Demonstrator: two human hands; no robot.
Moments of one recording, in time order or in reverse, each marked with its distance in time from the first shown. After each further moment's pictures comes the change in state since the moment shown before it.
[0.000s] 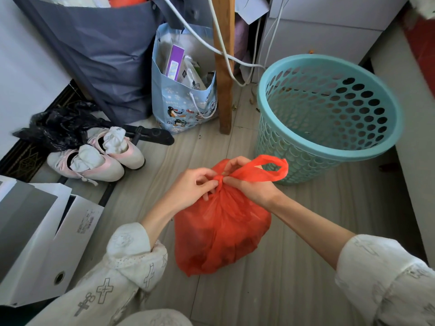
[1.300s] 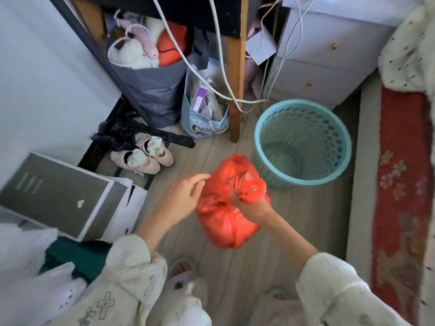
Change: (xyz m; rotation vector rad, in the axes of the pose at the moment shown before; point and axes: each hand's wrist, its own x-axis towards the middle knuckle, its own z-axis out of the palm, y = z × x) left_hand -0.132 0.208 -0.082 0.387 0.142 -0.106; right_hand -0.076 -0.191 -0.049 -0.255 -0.225 0.488
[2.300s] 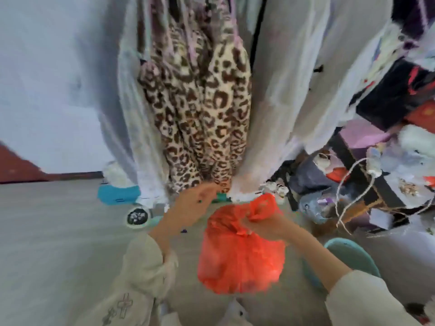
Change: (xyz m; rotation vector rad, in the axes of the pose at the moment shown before) left_hand -0.613 0.265 -0.208 -0.565 0.865 -0.612; right_hand -0.568 -0.286 0.012 -0.826 -0.760 -0.648
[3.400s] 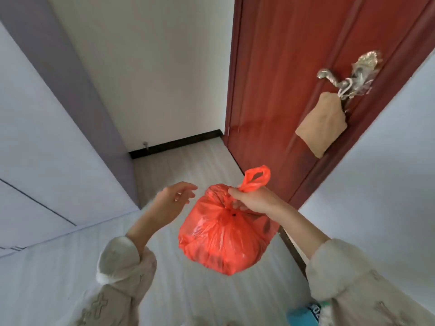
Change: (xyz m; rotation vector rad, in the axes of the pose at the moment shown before) left_hand -0.286 -0.472 -0.733 -0.128 1.224 -0.675; right_hand 0.288 -0.824 0.606 -0.516 -0.796 -0.731
